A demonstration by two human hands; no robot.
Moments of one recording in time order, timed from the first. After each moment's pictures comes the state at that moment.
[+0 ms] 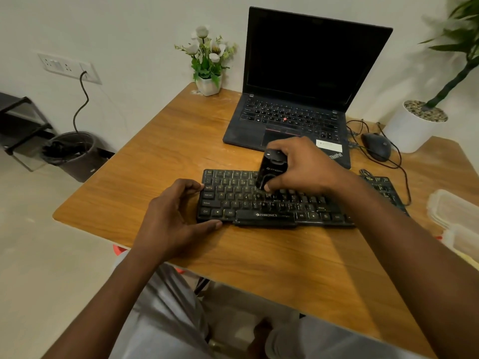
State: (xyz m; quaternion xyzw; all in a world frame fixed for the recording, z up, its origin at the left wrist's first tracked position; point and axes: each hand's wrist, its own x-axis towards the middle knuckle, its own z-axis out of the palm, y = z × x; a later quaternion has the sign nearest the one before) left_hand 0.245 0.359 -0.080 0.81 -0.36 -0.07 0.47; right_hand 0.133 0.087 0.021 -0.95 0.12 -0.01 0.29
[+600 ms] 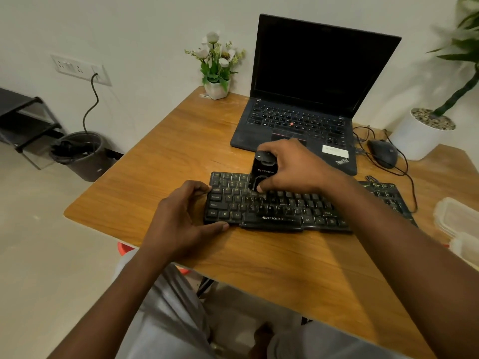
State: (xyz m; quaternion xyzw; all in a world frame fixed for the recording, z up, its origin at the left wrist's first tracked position) left_hand 0.245 0.360 -0.080 0.80 -0.37 -0.06 0.47; right_hand 0.159 0.102 0.021 -0.96 0.09 0.00 0.27
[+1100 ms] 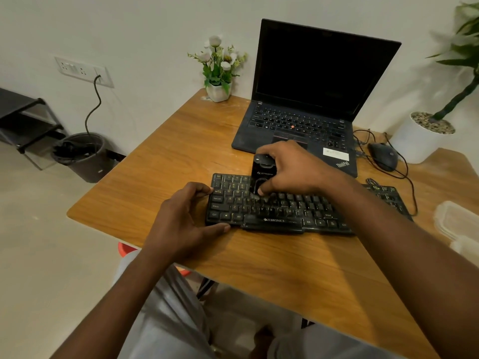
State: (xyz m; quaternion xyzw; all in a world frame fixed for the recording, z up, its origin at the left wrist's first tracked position) left_hand 0.248 0.361 -0.082 0.80 -0.38 -0.05 0.47; right_hand 0.163 0.104 0.024 -0.96 0.08 0.02 0.26
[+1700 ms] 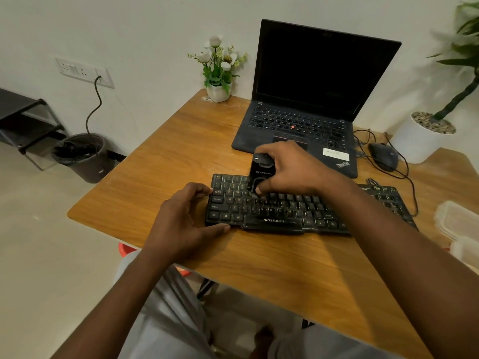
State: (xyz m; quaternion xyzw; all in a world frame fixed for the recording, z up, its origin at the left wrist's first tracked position) left_hand 0.247 0.359 -0.083 0.80 -0.37 -0.05 0.47; right_hand 0.163 0.104 0.022 -0.96 0.08 0.00 0.27
